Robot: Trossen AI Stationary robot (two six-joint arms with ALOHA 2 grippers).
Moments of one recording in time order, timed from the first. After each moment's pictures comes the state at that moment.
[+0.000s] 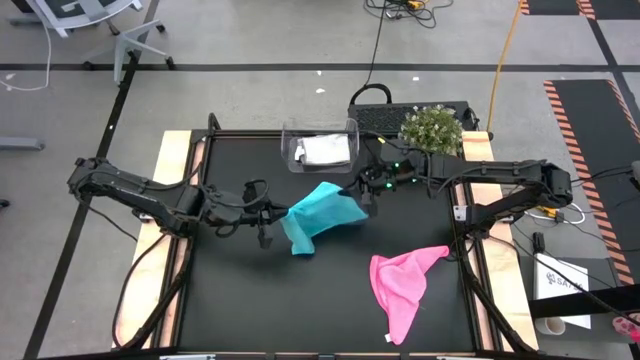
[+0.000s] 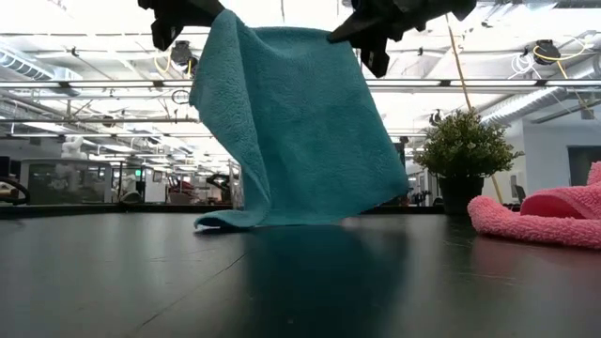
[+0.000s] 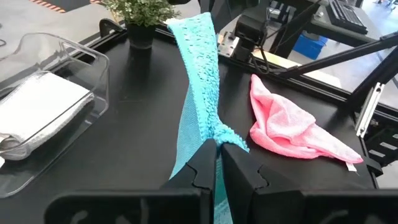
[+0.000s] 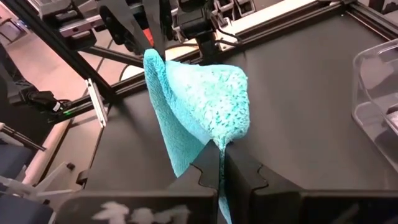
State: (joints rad) left arm -0.24 1.09 0.86 -0.21 -0.40 -0.44; right arm -0.20 1.31 1.01 -0.15 -0.31 0.30
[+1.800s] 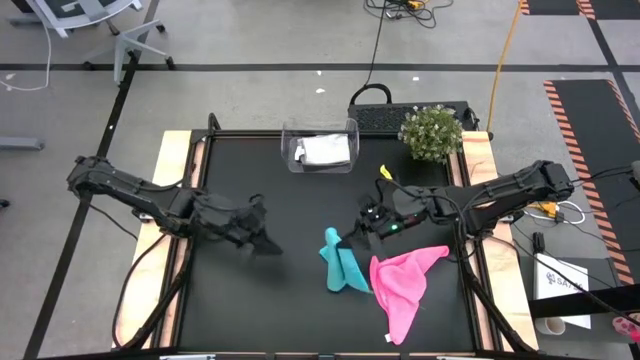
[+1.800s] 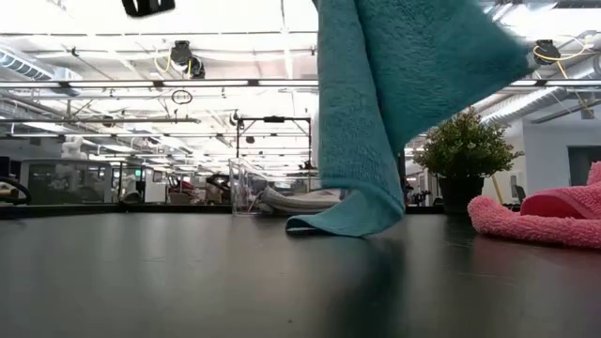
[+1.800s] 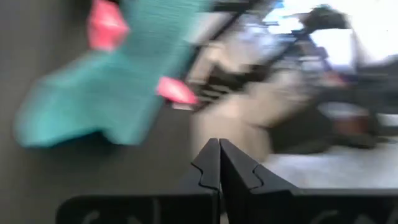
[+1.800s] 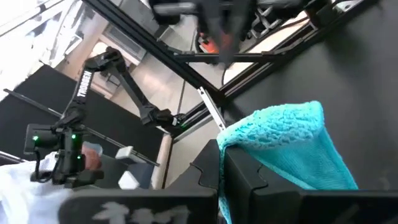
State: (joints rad) left arm -0.29 1.06 0.86 -0.16 0.11 -0.75; right arm 0.19 1.31 1.01 0.07 -0.18 0.83
